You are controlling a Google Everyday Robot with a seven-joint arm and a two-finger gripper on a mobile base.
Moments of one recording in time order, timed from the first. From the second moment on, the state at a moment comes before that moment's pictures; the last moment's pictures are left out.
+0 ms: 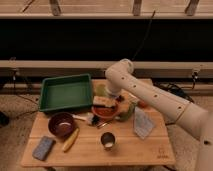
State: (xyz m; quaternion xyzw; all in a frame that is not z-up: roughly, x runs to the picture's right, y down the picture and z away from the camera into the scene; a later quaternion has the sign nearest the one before) arm 0.013 0.075 0.806 0.08 -0.29 -0.95 0.08
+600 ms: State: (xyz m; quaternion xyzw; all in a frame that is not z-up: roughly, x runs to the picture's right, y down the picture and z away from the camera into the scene) arm 0.039 0.117 0.784 0.08 -0.30 -0.95 0.06
